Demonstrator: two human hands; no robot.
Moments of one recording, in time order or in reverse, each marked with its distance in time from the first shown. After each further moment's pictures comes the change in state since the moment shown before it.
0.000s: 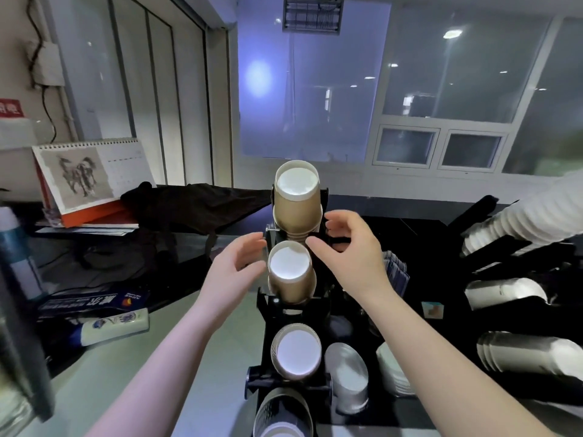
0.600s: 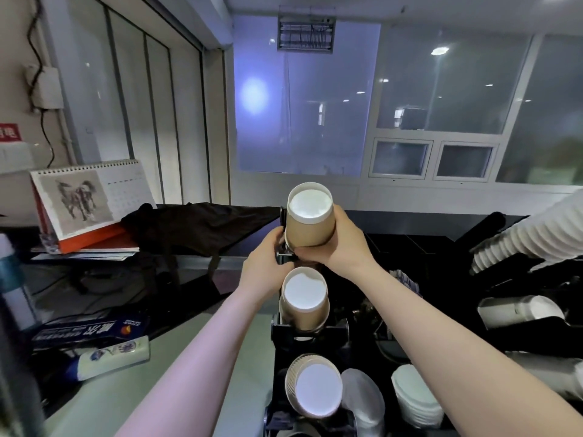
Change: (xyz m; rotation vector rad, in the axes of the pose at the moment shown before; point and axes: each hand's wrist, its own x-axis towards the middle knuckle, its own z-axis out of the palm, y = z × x) left_hand 0.075 0.000 0.023 0.395 -0.033 0.051; right_hand 0.072 0.002 0.030 -0.061 -0.118 0.062
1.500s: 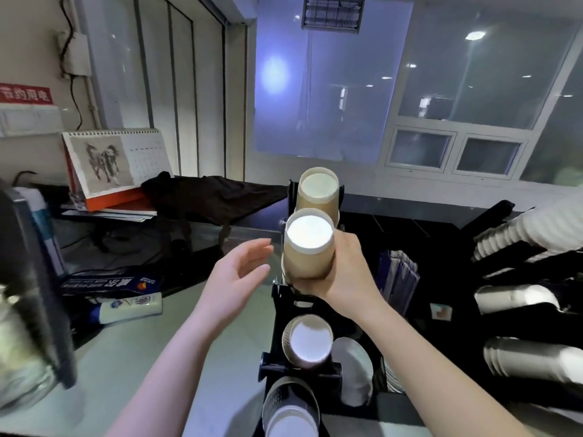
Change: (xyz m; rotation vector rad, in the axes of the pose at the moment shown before) left_hand -0.111 0.001 -0.033 -0.372 0.042 -0.037; right_hand -0.097 0.002 0.000 -0.059 -0.131 -0.076
